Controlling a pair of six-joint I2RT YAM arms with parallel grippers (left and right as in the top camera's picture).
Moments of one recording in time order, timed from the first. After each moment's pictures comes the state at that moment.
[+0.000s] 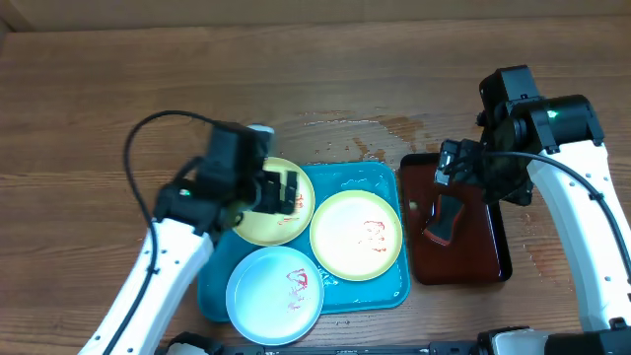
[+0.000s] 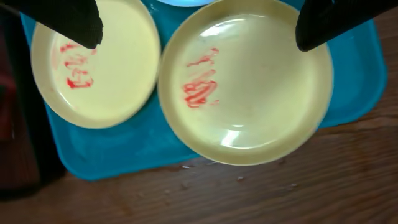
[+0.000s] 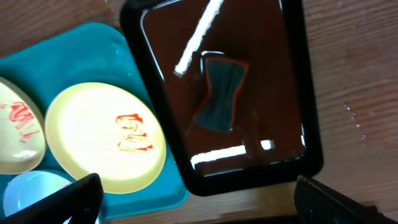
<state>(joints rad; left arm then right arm) -0.35 1.28 1.06 -0.81 0.09 -0.21 0.15 1.52 1.52 -1.46 -0.07 0.41</state>
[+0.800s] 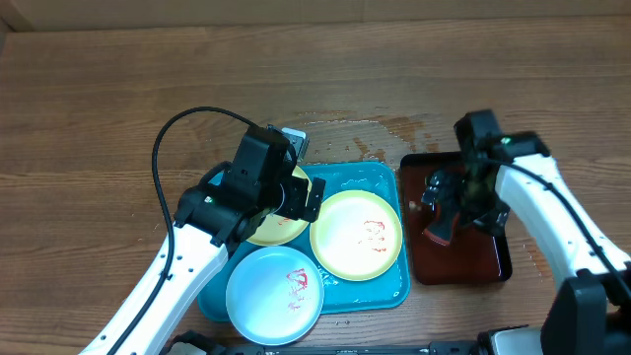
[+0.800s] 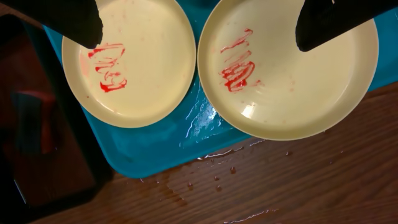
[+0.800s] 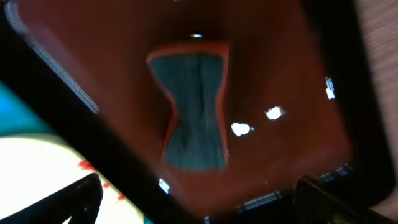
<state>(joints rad) -0.47 1.28 1.06 -0.74 0.08 -0.21 0.15 1.58 1.09 -1.10 -0.03 0.66</state>
